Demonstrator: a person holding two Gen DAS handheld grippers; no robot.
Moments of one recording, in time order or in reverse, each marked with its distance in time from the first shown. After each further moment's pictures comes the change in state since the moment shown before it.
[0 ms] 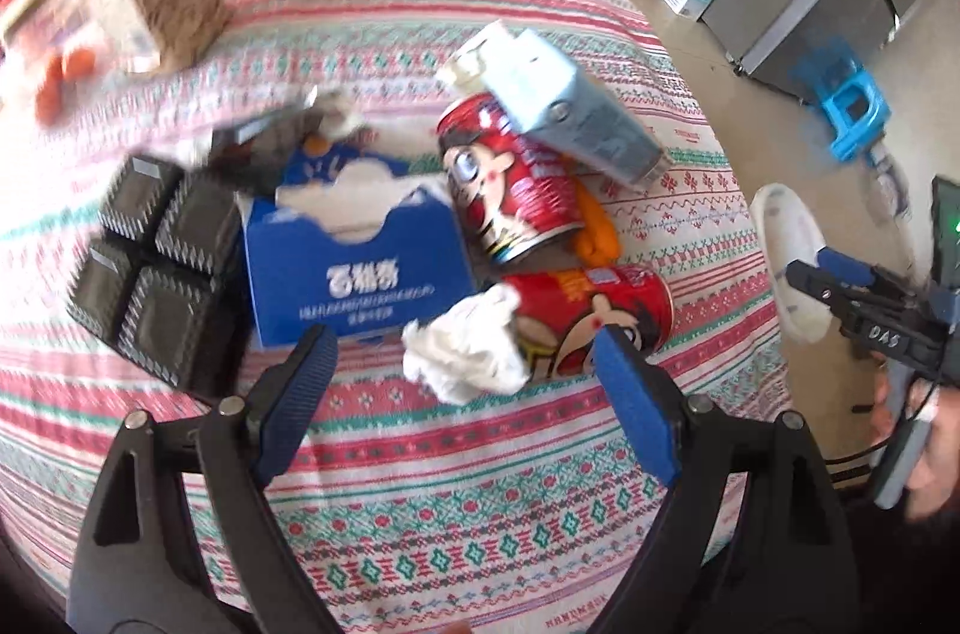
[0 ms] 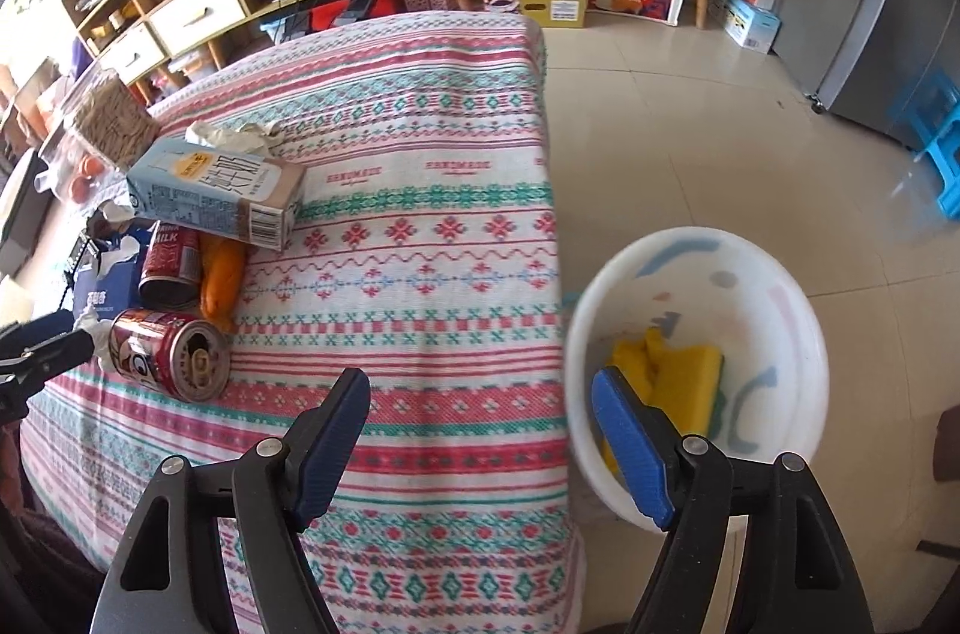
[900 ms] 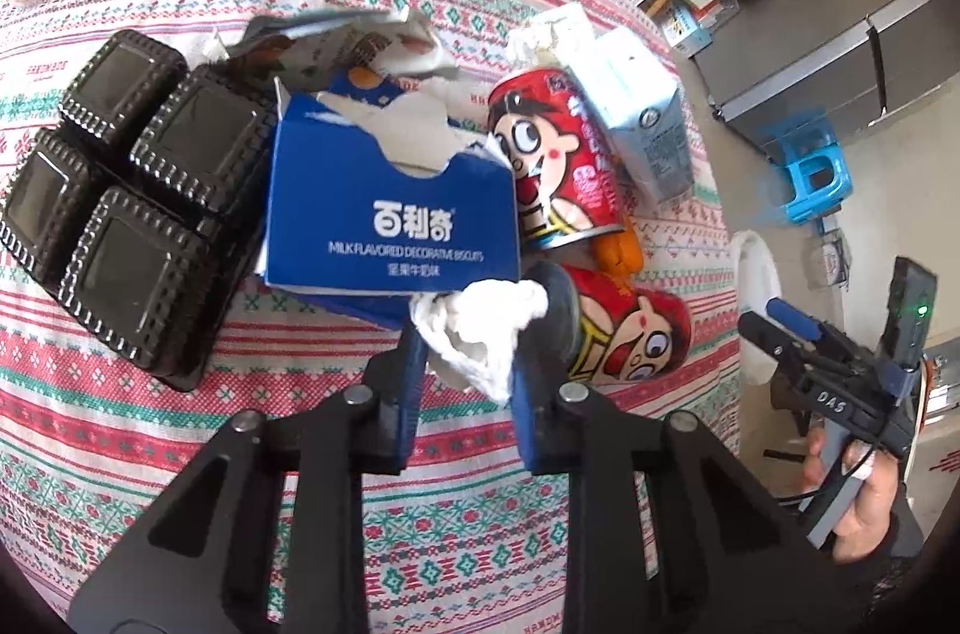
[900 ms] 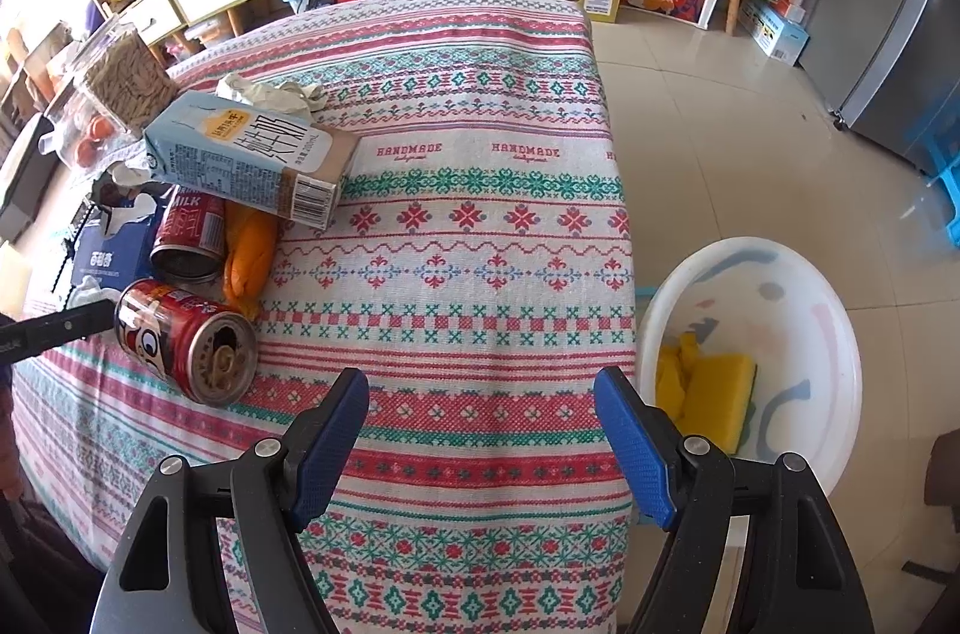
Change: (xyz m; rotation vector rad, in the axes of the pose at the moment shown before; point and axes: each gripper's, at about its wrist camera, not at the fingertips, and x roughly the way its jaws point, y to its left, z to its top) left arm 0.019 0.039 -0.009 -0.160 0.045 -0.161; right arm 0.013 0.036 -0.001 -0.061 0.025 0.003
